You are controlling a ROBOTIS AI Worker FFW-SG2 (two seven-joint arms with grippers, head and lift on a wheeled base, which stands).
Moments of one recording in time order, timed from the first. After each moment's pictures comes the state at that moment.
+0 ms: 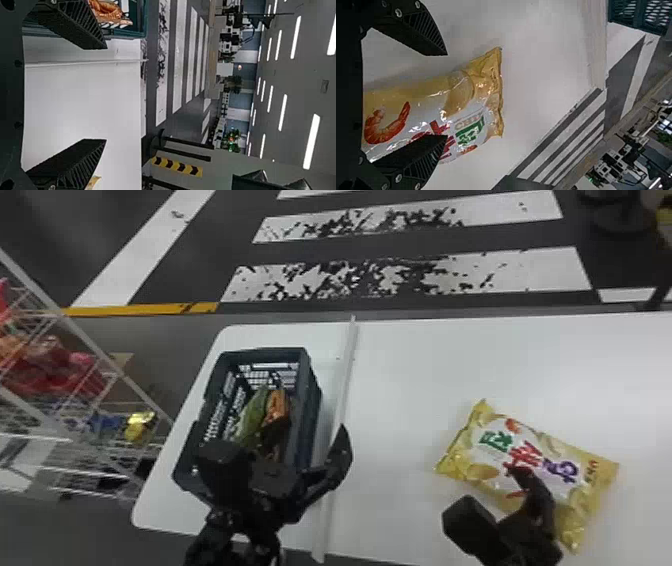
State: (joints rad) left arm 0.72 0.12 0.03 -2.24 0.16 0.22 -0.16; right arm 0.32 -0.29 0.69 -1.91 0.40 0.75 -0.27
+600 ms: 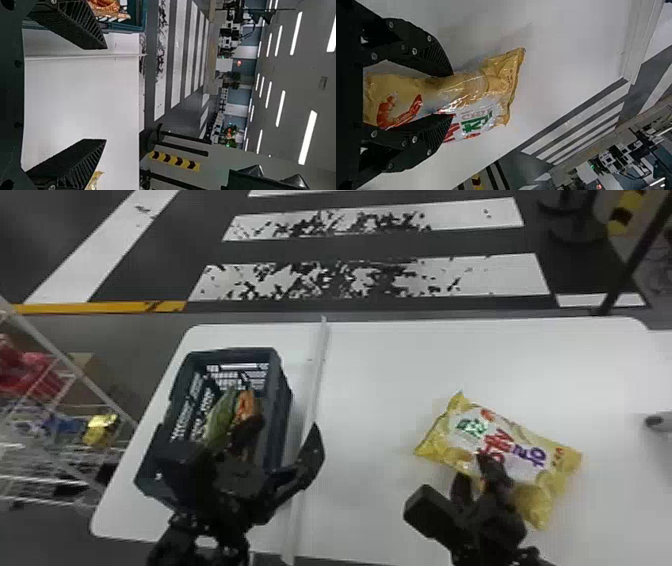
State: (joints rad) left arm 0.71 0.13 0.04 -2.24 0.18 0.22 -0.18; right arm 0.23 -0.27 0.76 -1.84 0.51 0.90 -0.32
